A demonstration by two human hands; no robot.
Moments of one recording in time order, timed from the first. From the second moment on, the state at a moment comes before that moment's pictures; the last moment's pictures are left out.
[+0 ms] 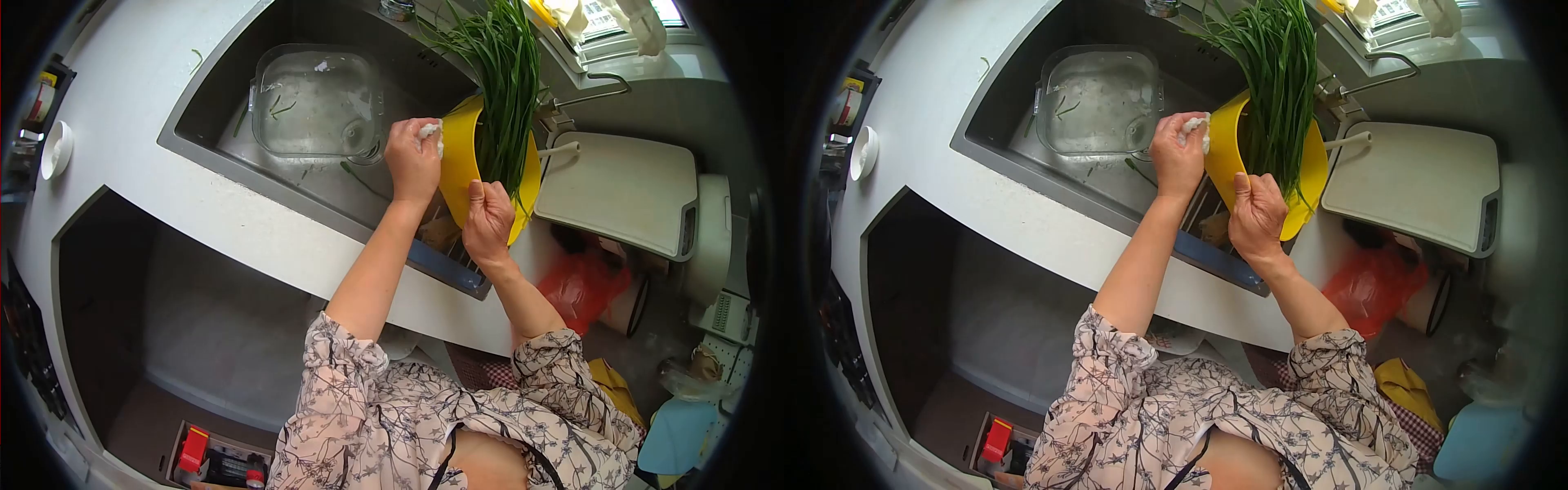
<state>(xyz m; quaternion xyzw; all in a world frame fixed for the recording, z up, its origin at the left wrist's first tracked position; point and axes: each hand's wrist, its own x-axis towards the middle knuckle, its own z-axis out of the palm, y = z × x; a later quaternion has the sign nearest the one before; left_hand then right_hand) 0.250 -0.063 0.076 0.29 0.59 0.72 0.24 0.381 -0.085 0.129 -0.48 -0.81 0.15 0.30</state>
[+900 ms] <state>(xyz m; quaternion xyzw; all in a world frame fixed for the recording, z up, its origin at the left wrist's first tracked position) 0.298 -0.091 0.098 0.29 0.54 0.78 0.15 0.383 -0.085 0.140 -0.50 -0.80 0.16 0.30</state>
